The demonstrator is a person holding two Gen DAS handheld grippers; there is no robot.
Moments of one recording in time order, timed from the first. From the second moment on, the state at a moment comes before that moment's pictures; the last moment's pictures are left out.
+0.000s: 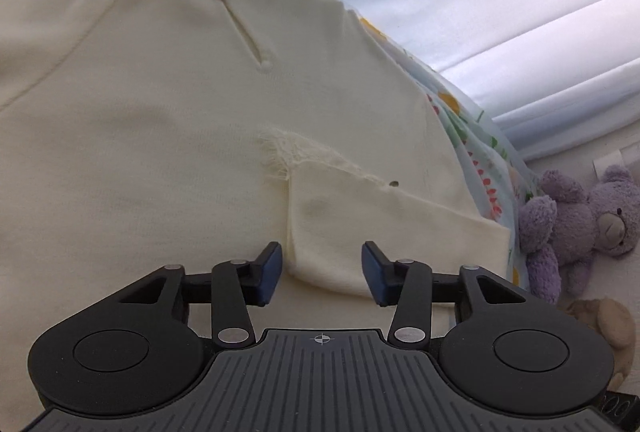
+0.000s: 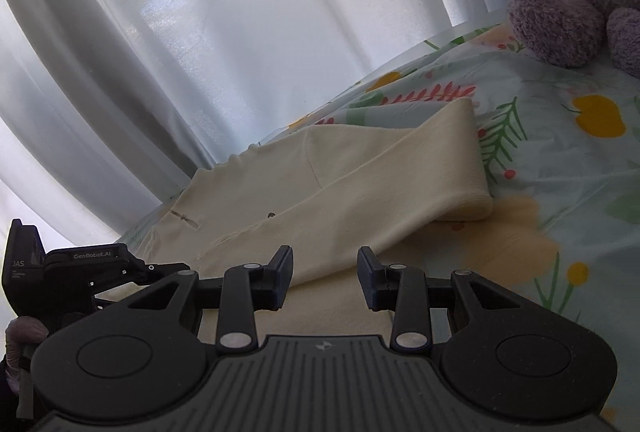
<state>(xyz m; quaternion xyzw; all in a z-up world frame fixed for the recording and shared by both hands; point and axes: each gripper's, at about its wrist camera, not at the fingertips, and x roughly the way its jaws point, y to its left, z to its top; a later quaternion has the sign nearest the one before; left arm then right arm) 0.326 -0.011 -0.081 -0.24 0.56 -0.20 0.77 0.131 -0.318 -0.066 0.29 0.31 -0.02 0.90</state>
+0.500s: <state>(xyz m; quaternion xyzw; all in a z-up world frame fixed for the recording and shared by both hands) 0.338 -0.009 -0.033 -0.18 0.48 -0.21 0.83 0.161 -0.344 -0.086 0.35 0.33 -0.04 0.88</state>
